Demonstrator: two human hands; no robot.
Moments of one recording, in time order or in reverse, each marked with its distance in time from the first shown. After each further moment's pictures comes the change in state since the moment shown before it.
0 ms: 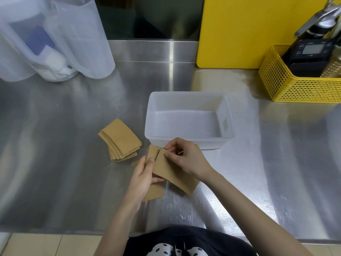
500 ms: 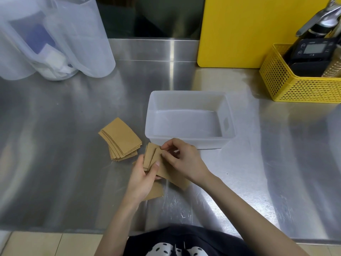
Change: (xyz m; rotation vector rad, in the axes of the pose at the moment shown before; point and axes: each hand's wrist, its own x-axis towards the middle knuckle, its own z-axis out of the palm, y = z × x) left_hand 0.002 -0.007 -0.004 0.144 0.039 0.101; right_hand -0.001 0.002 0.011 -0.054 0.041 -0.080
